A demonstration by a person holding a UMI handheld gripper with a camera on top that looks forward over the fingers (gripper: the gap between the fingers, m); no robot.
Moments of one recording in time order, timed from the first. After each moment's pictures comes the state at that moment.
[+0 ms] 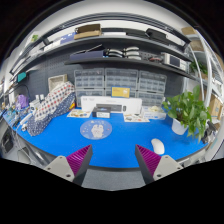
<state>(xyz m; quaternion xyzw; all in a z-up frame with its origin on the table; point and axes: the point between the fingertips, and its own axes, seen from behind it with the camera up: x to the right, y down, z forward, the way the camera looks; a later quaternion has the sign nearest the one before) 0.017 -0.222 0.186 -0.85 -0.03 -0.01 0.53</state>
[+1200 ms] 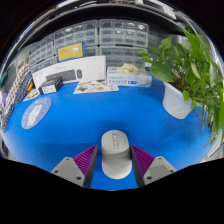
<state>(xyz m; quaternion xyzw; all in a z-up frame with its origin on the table) 0.265 -0.055 -0.006 -0.92 0.02 -0.02 0.38</state>
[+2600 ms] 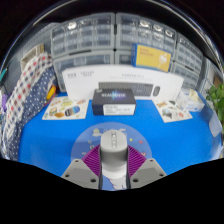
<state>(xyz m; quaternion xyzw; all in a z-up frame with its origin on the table) -0.092 0.107 0.012 -0.92 0.01 -0.01 0.38</state>
